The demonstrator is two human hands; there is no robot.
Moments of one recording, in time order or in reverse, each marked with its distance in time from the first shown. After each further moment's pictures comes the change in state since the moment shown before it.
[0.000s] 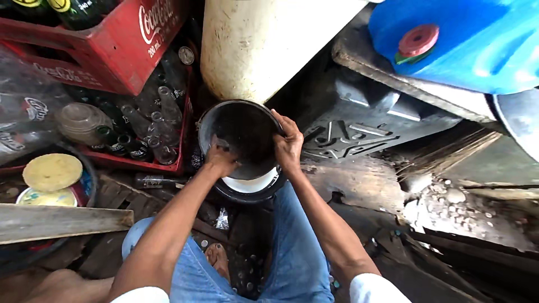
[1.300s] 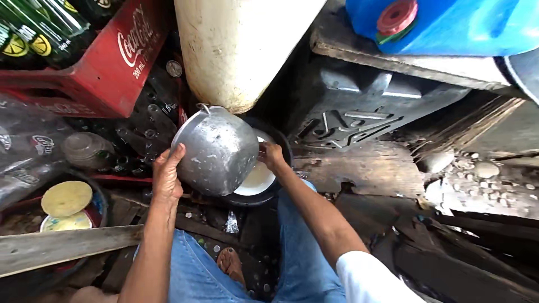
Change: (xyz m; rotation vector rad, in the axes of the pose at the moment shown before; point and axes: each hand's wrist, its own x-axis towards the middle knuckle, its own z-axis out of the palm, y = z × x) left_hand -0.108 -0.008 -0.049 -1.510 0.856 -0.228; right_hand -0.020 0.074 0.043 0.541 -0.057 1.153
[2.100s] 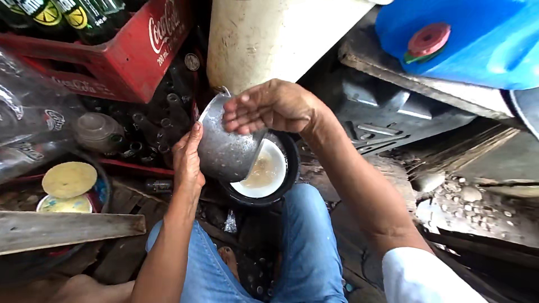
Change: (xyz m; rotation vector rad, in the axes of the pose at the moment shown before) left_hand -0.004 0.022 0.025 -0.048 0.163 0.015; right_hand -0.127 -0.184 0.068 -0.411 -0.943 -0.223
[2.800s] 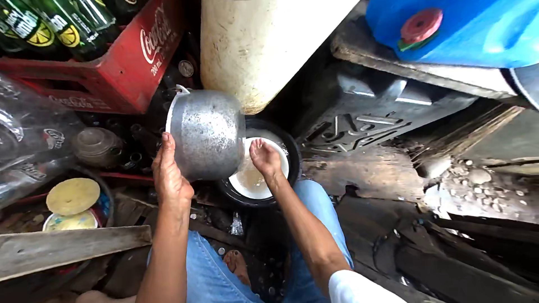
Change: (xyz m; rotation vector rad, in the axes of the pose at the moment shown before) left_hand -0.003 0.011 -0.023 -0.174 0.022 -0.029; right_hand 0.025 0.203 0.020 1.271 0.814 -0.216
